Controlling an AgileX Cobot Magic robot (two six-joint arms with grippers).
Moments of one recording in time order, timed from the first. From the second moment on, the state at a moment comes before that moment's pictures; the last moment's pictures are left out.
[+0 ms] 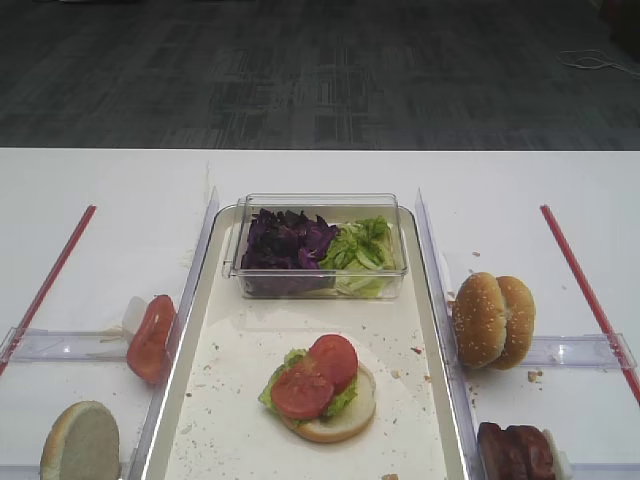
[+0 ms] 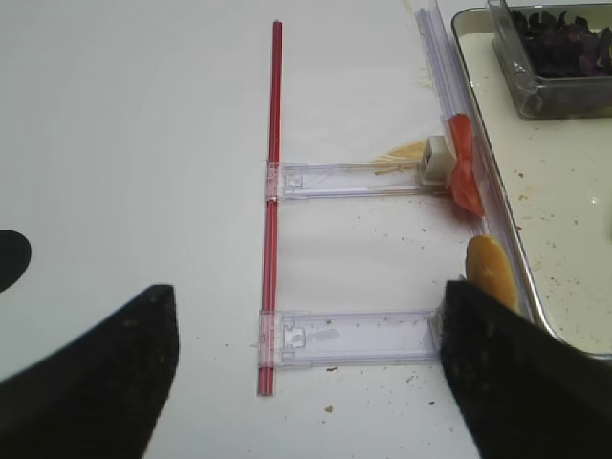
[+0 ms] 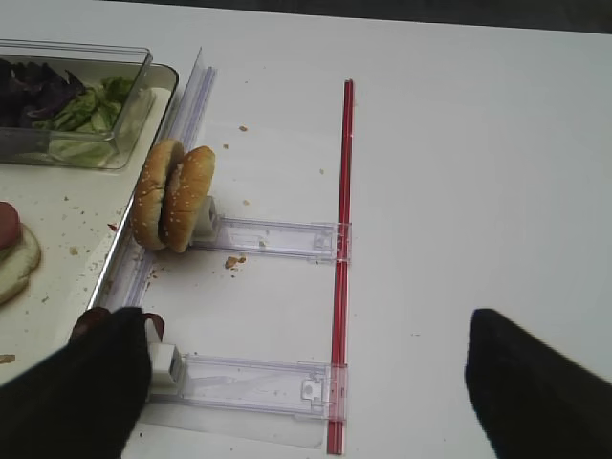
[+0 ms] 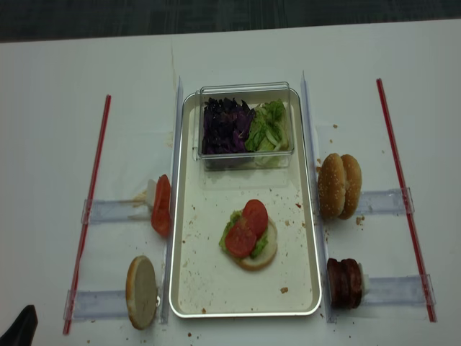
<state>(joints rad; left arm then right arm) 0.05 -0.02 -0.49 -0.01 1.18 -0.03 -0.05 -0.02 -0.49 0.12 1.12 -0.14</state>
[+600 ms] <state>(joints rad) 0.05 -0.02 -0.49 -0.01 1.18 -0.03 -0.05 -0.02 -0.49 0.12 1.12 -0.14</state>
